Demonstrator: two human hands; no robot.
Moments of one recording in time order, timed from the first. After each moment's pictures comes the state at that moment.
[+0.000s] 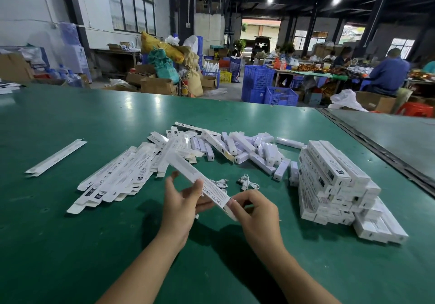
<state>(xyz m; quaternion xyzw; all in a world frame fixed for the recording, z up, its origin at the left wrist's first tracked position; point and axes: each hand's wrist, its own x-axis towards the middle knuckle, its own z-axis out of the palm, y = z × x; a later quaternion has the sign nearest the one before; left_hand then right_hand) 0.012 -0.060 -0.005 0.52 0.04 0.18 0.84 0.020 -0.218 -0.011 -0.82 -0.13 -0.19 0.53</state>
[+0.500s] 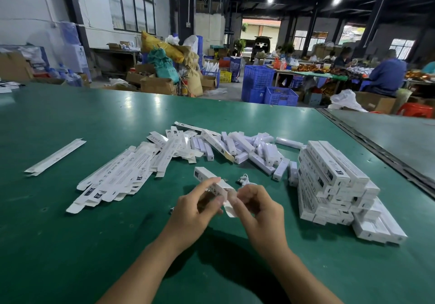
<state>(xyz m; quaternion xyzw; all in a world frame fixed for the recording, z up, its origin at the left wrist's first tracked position) -0.002 -0.053 -0.008 0.79 -0.13 0.15 0.58 0.012 -0.225 -0.007 -0.76 -0.22 -0.22 0.58</state>
